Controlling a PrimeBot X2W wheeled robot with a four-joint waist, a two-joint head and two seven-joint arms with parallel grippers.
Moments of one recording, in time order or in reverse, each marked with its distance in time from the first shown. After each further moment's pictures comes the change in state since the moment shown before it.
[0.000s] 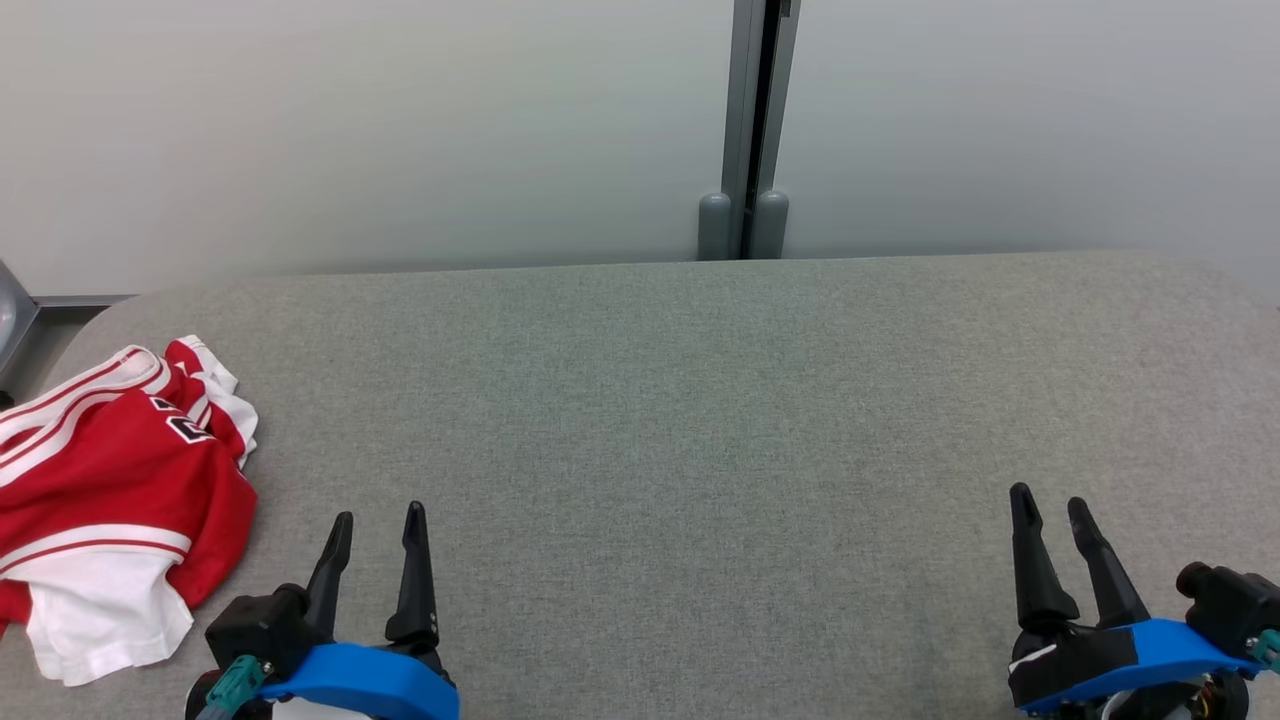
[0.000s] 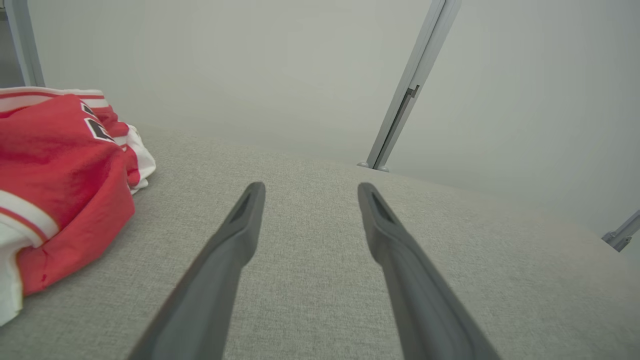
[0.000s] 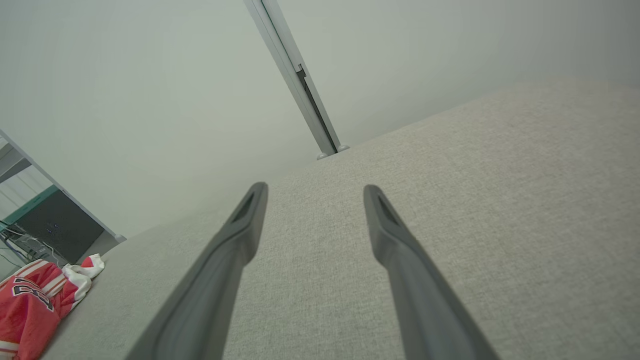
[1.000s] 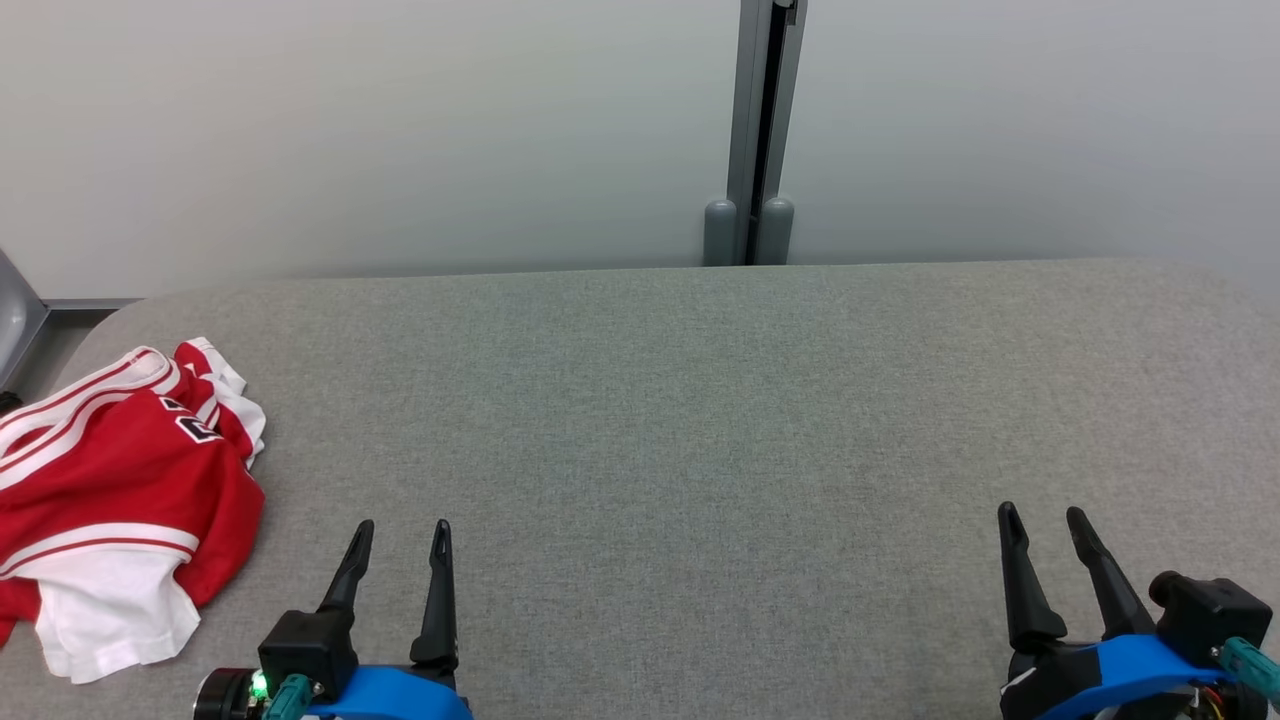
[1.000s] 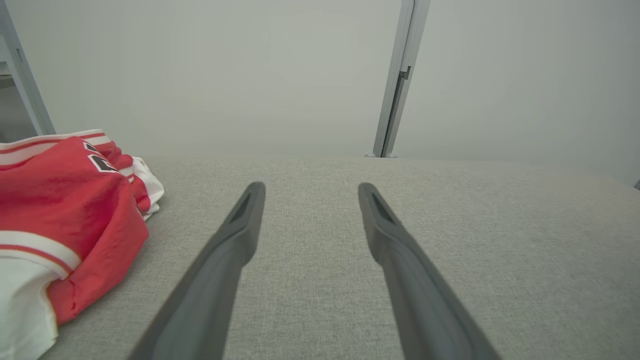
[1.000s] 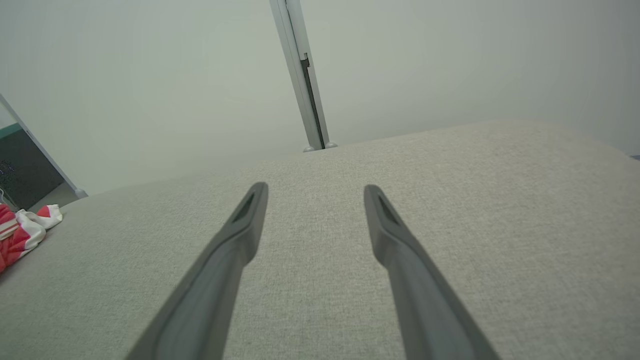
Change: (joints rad) left arm 0.012 0.018 -0.053 0.017 0.166 0.035 -0.039; right arm 0.019 -0.003 -0.002 0.004 -0.213 0.000 -0.020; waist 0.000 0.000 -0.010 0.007
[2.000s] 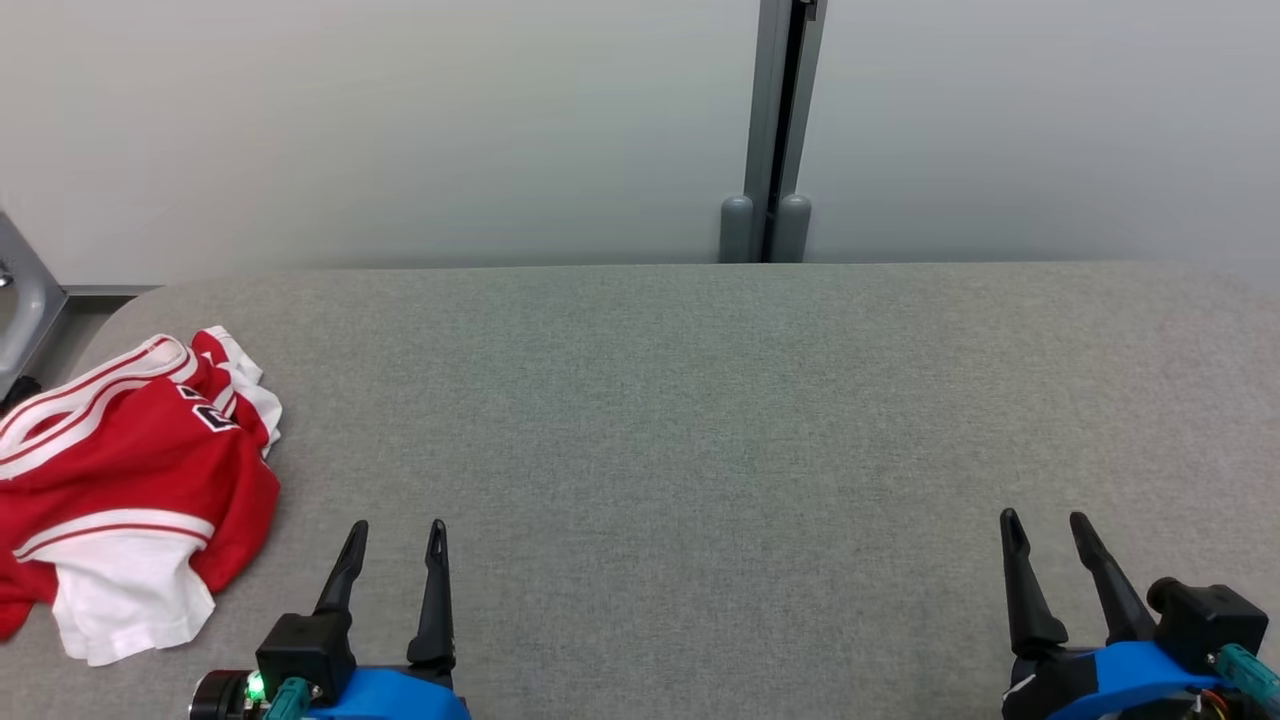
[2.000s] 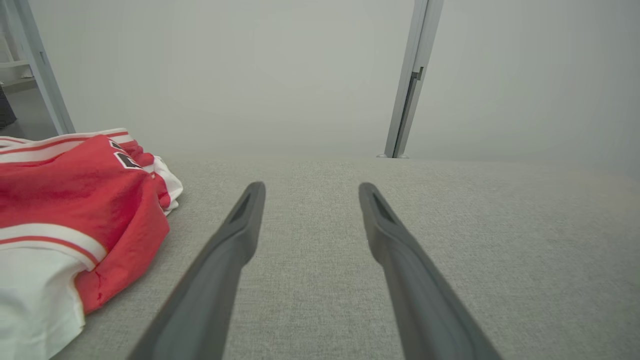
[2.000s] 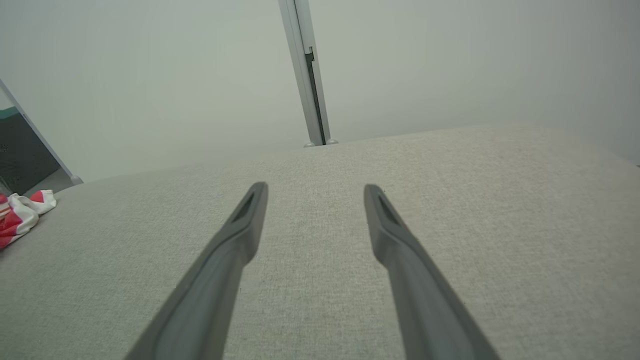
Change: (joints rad) left arm 0.010 0.008 -0.008 -0.016 0.007 0.027 -0.007; right arm 0.000 -0.001 -0.005 0.023 -0.050 0.001 -0.029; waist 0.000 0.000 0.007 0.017
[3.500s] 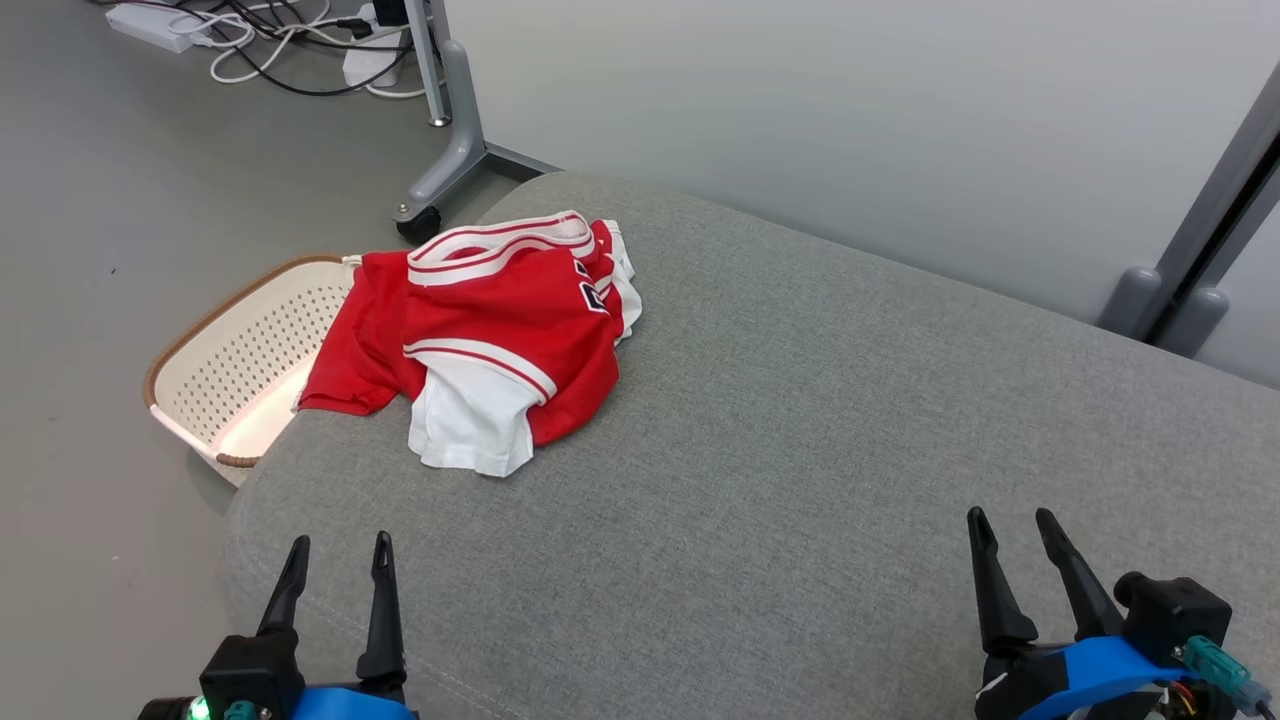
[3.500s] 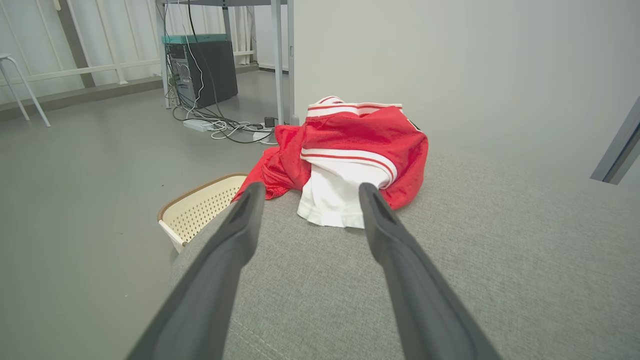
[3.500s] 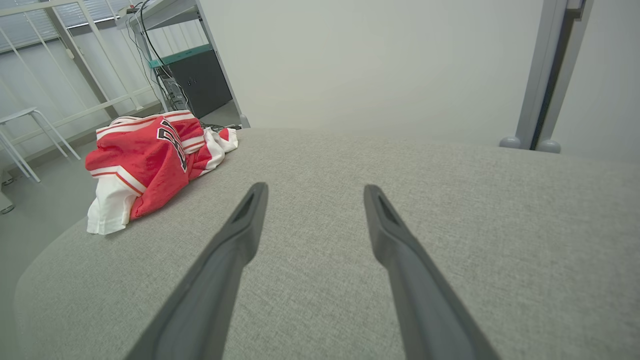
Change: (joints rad) left arm 0.053 0.066 0.017 -0.090 -0.027 0.060 0.021; right arm -0.018 0.000 0.050 0.029 0.015 0.000 -0.010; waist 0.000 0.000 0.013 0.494
